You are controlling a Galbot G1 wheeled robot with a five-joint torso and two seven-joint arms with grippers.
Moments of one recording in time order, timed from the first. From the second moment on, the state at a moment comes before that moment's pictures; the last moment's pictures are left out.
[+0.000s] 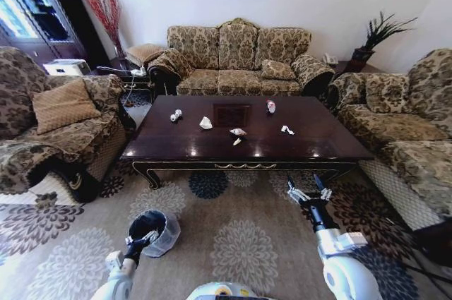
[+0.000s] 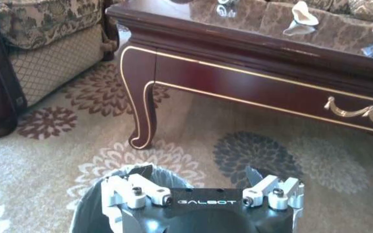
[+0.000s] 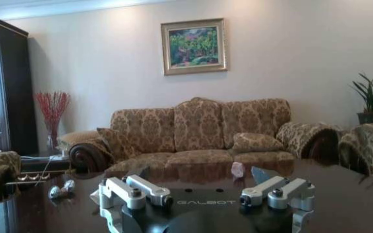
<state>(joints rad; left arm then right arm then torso) 1.63 -1.44 -0.87 -1.67 -0.37 0.07 0.19 -1.63 1.30 0.65 2.16 0.38 0.14 -0.05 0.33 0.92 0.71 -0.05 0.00</state>
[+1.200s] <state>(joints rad) 1.57 -1.35 -0.87 -1.50 -0.29 0.03 0.20 -1.64 1.31 0.64 2.13 0.30 0.14 0.01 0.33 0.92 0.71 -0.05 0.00</state>
